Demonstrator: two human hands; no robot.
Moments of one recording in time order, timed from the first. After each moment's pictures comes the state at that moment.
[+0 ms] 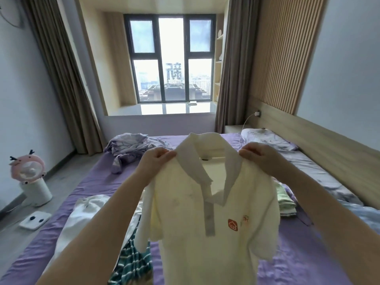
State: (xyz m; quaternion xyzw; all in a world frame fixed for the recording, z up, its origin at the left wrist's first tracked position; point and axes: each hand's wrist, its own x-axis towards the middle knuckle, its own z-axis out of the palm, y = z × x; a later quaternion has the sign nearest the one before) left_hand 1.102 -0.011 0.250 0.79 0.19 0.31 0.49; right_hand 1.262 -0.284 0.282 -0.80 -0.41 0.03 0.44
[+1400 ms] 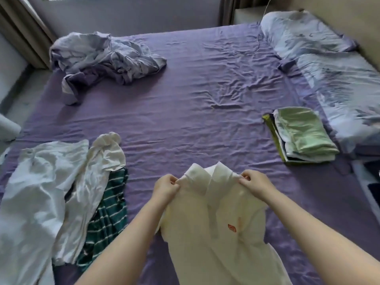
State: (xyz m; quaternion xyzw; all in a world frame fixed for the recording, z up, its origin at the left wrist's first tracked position) left_hand 1.306 0.042 -0.105 0.81 0.43 -0.11 0.37; right_hand 1.468 -0.178 -0.097 -0.91 -0.19 0.31 0.19
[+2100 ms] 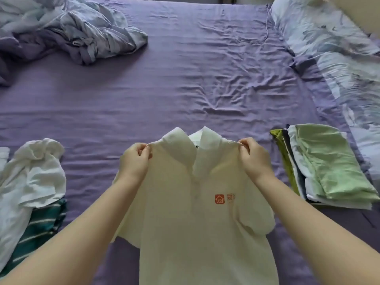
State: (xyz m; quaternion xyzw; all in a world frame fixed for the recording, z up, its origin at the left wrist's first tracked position) left_hand 1.481 0.166 -0.201 0.73 0.47 0.12 0.49; right_hand 1.657 -0.066 -0.189 -0.91 -0.16 0.13 0.35
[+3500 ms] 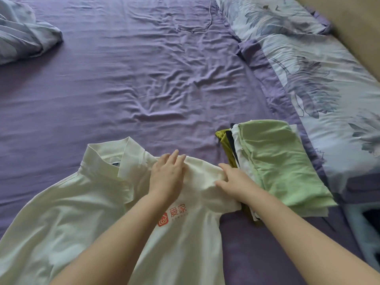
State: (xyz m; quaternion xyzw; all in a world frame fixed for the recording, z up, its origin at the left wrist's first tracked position) left_hand 1.685 -0.014 -0.290 0.97 0.17 -0.07 0.17; right_hand 1.767 -0.190 -0.250 -0.91 -0.16 0.36 0.12
